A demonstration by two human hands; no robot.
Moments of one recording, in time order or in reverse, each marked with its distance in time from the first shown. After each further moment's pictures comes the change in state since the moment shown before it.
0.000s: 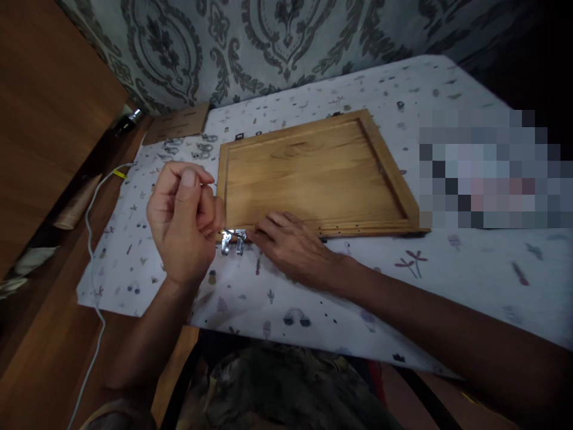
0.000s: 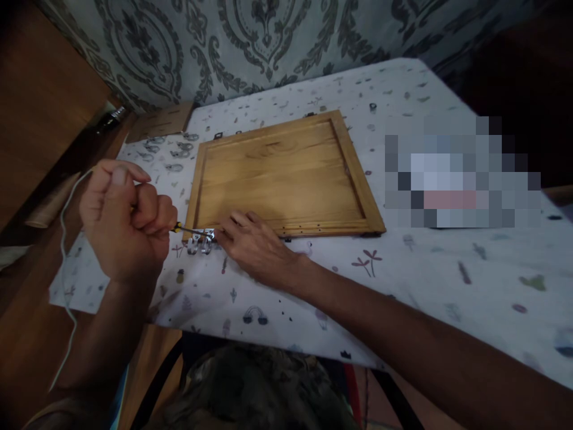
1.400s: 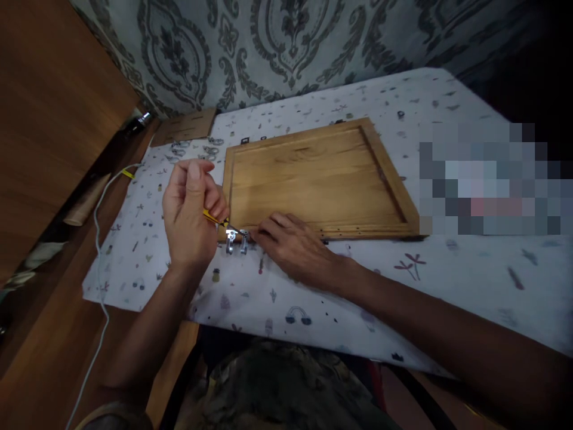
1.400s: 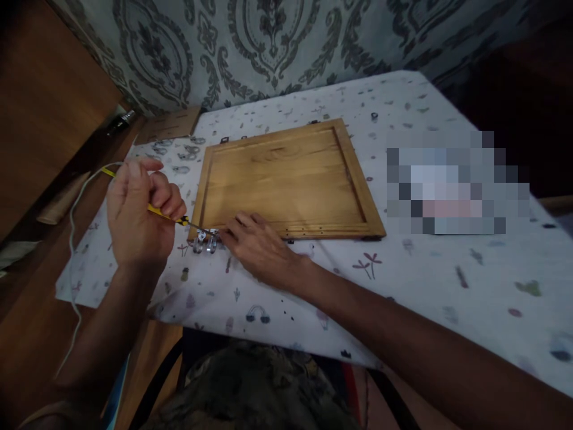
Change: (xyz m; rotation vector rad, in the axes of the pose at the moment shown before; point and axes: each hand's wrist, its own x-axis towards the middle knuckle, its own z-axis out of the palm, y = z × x) left_hand 0.011 -0.009 -0.009 -0.067 0.106 -0.109; right_hand 0.001 -0.001 0.001 0.019 -0.010 0.020
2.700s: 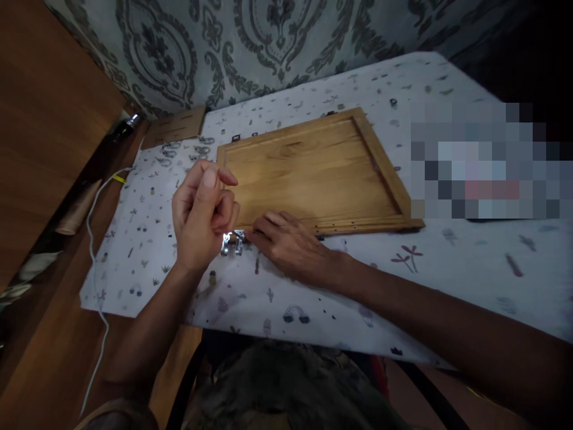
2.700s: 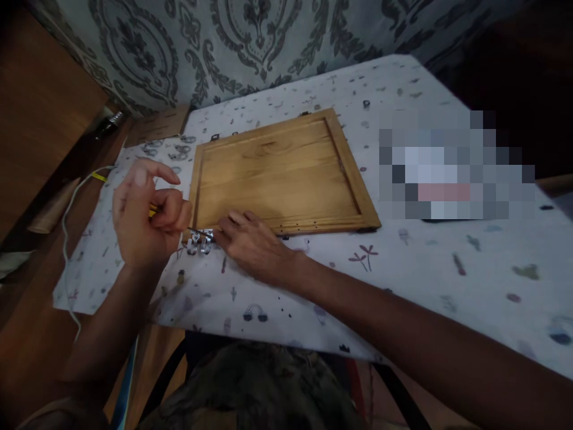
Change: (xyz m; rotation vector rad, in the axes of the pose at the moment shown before) left_hand -0.001 -0.007 0.008 -0.007 -0.346 0.002; right_hand 0.002 0.001 0.001 0.006 -0.017 0.000
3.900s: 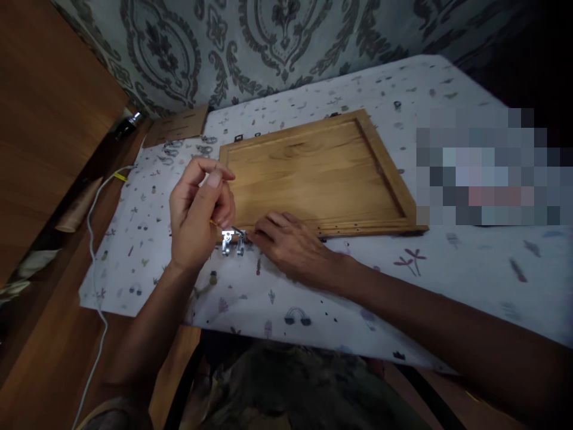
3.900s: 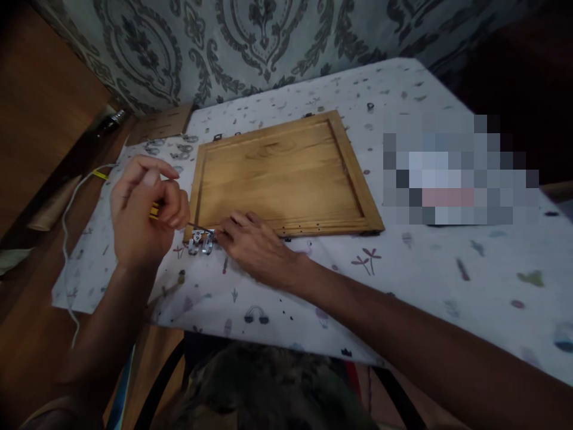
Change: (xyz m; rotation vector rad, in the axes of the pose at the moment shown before) left_hand 0.000 0.002 -0.010 0.139 0.059 -0.002; right_hand -0.001 0.001 0.000 0.020 0.013 -0.007
